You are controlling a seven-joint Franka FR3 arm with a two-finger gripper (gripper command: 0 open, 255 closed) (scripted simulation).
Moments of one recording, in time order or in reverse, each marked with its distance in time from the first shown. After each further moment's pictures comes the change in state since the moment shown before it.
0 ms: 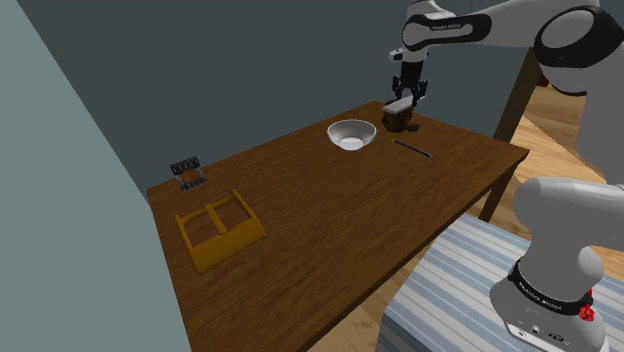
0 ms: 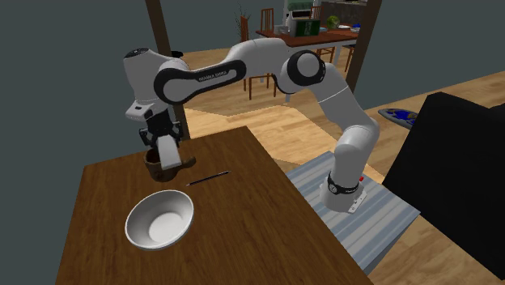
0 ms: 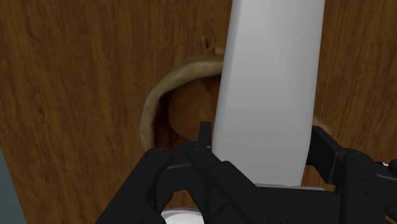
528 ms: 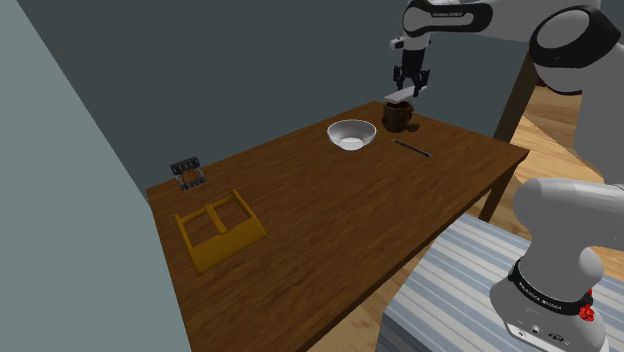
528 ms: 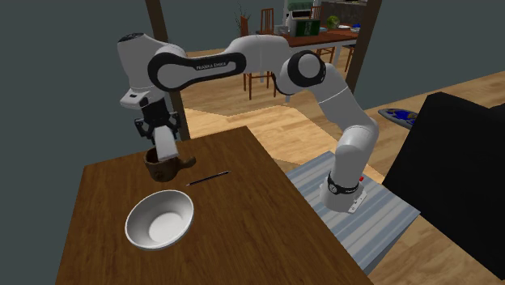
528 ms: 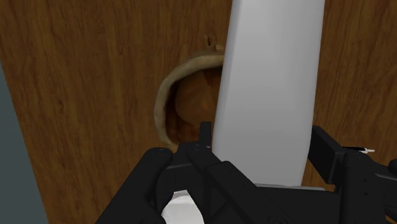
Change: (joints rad) arm 0.044 0.004 0.000 0.115 0.008 -0.098 -0.021
